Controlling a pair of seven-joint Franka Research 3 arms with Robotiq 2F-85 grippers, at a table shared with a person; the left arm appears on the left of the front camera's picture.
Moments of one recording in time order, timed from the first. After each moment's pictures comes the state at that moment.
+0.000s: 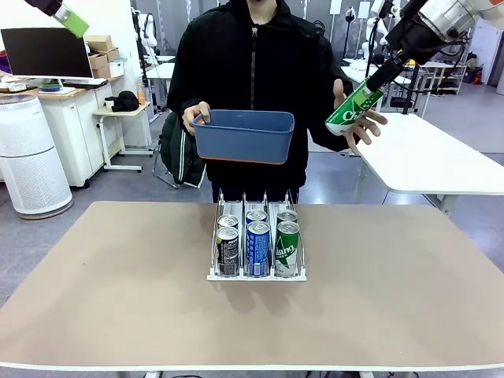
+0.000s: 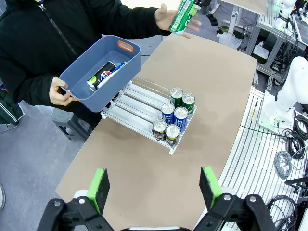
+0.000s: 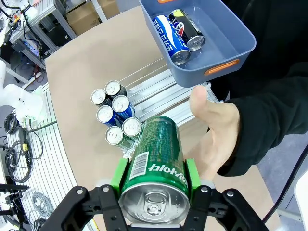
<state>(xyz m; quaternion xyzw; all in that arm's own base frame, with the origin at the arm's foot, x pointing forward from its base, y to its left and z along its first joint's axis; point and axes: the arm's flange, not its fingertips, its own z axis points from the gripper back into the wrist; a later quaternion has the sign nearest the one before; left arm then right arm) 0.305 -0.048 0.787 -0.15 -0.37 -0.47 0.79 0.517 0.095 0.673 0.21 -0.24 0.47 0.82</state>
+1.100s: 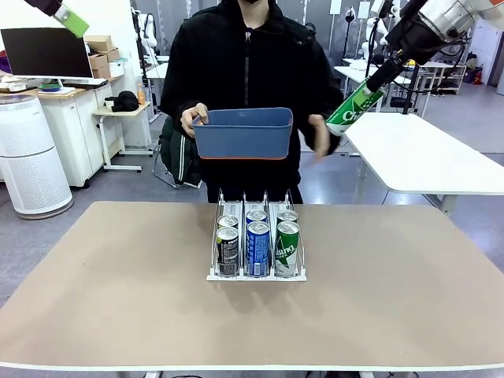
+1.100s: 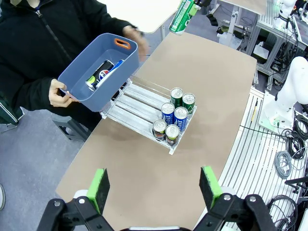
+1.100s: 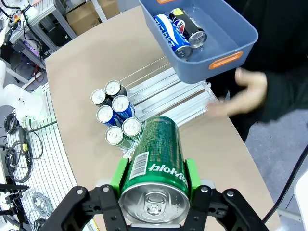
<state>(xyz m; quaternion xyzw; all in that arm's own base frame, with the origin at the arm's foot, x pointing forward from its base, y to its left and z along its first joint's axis) 0.305 -0.048 0.787 -0.15 -0.37 -0.47 0.79 0.517 0.095 0.673 0.21 -0.24 0.47 0.82</state>
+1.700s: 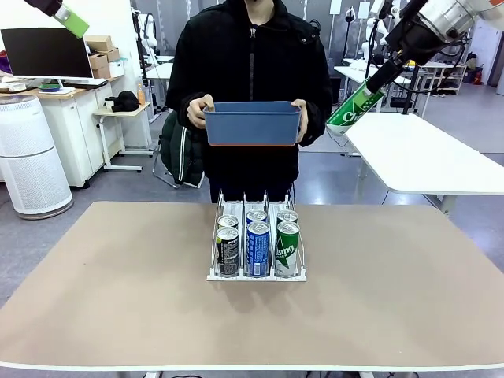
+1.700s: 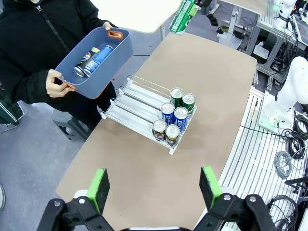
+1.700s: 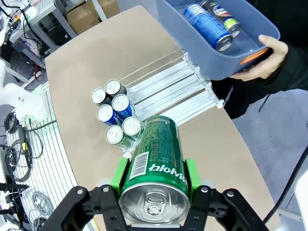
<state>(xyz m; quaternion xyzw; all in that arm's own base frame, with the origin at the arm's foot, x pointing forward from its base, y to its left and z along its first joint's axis) 0.305 -0.048 0.787 -0.15 -0.37 -0.47 0.79 0.515 0.096 0.672 0.21 -0.24 0.47 0.82</state>
